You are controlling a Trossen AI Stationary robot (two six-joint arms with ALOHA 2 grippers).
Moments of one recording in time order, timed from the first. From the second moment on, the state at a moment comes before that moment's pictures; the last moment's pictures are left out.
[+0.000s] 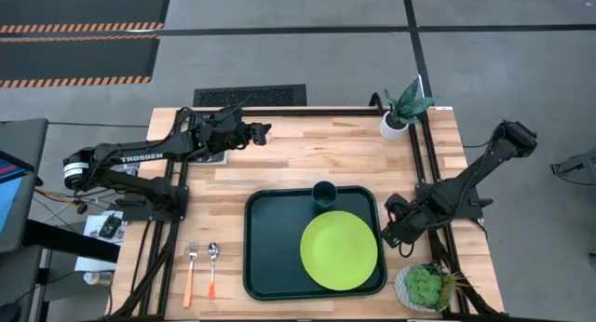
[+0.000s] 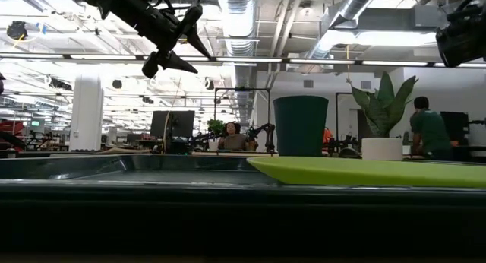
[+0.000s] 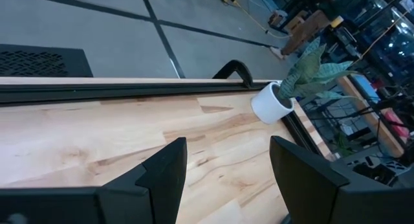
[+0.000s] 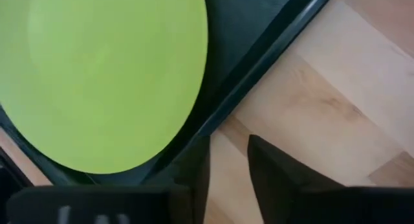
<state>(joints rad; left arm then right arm) 0.37 1.16 0.80 -0.03 -0.29 -0.83 0.65 1.05 0.63 -0.79 0.16 1.50</state>
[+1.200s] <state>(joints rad) -0.46 1.16 0.80 -0.59 0.12 -1.39 0.47 1.05 0.63 -0.78 0.16 1.30</state>
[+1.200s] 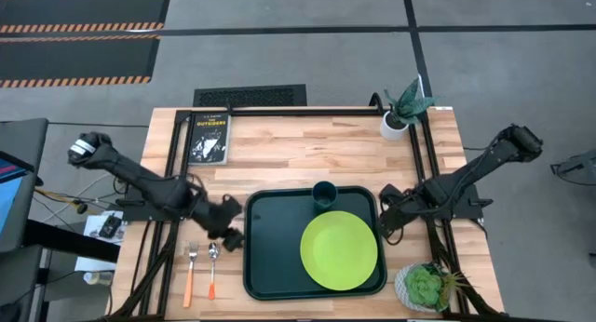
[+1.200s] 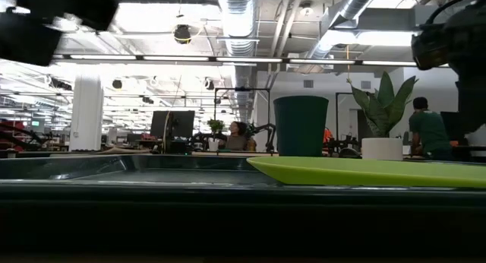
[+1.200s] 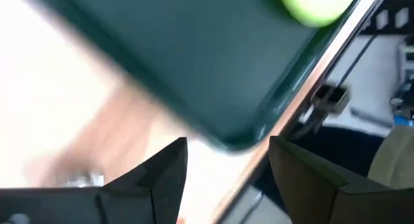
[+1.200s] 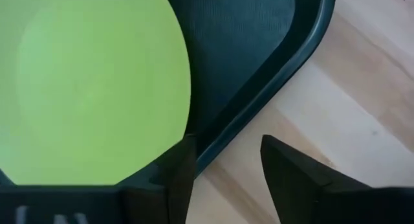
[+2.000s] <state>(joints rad) -0.82 1.16 0.80 -0.85 -0.06 -1.93 0.47 1.05 0.63 -0.78 0.23 1.25</state>
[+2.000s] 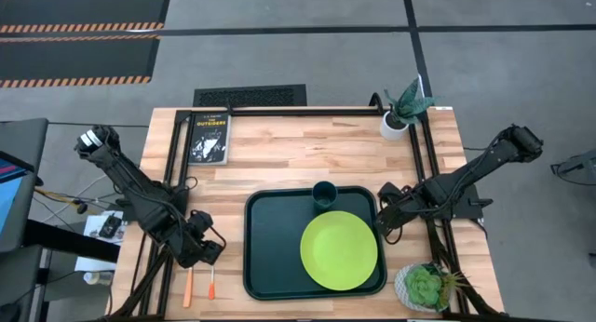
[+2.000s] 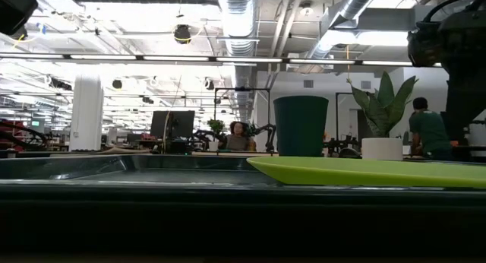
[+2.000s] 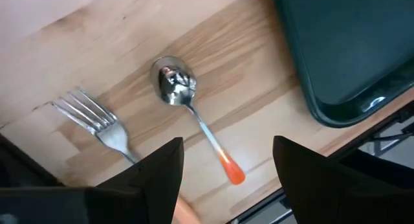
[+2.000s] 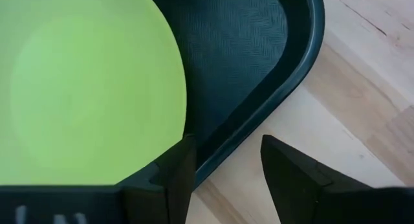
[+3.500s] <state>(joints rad) -0.82 1.16 0.80 -1.02 -0.22 -1.78 0.34 1.05 0.63 -0.68 0.24 1.26</state>
